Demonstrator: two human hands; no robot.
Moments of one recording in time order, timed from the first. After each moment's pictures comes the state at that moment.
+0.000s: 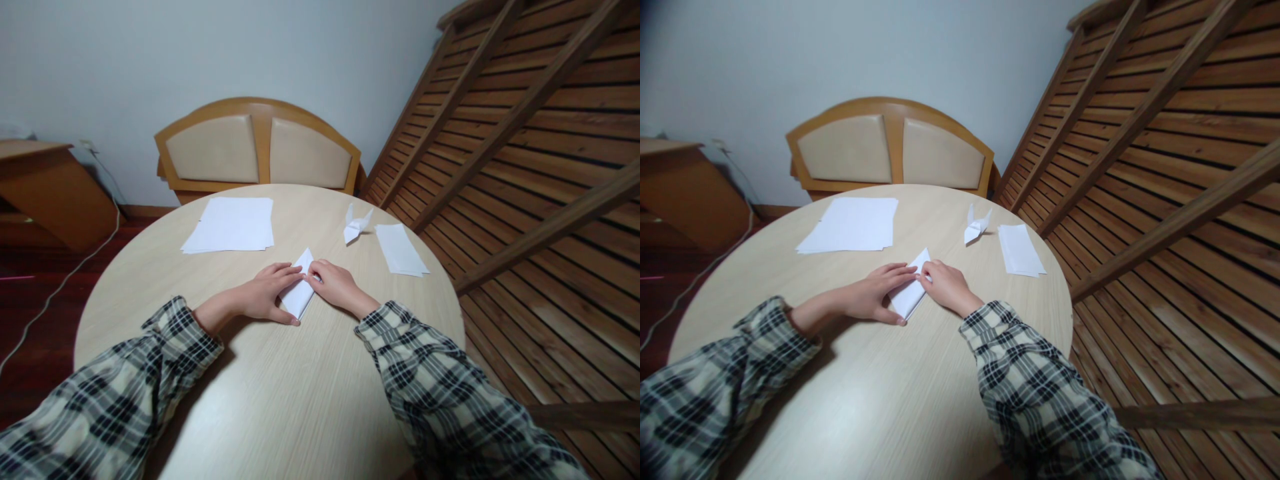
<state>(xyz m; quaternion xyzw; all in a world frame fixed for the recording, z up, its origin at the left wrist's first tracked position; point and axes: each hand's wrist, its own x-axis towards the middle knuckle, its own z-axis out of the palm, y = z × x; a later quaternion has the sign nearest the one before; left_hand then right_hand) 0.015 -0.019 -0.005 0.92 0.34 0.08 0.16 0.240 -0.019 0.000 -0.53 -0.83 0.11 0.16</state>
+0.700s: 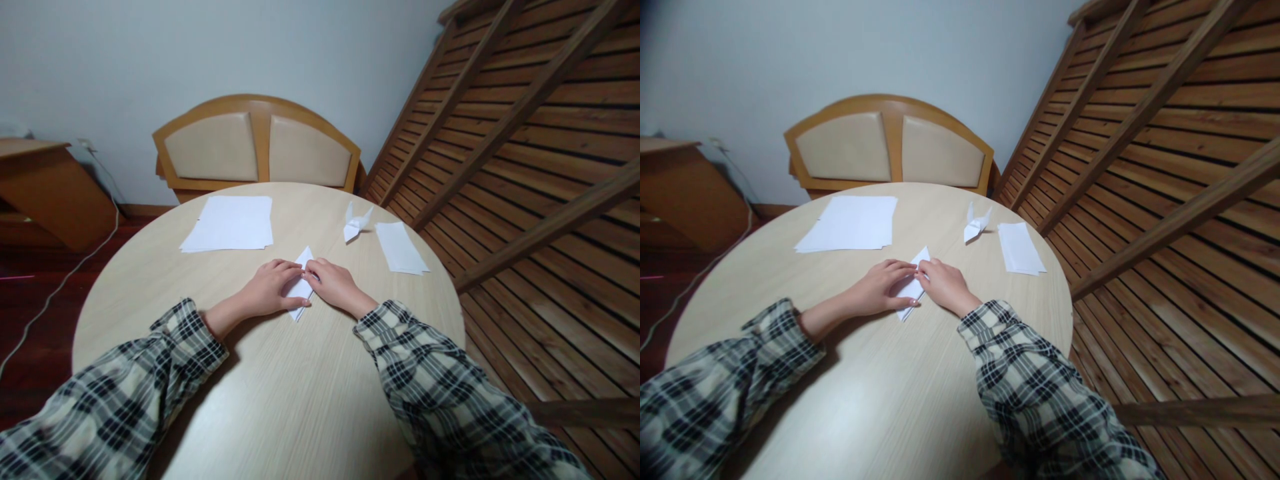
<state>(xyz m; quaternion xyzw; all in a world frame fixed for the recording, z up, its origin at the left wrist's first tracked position) 0.036 -0.025 -0.008 0.90 0.39 0.17 0.11 0.237 -0.024 0.003 -0.52 -0.84 0.08 0.14</state>
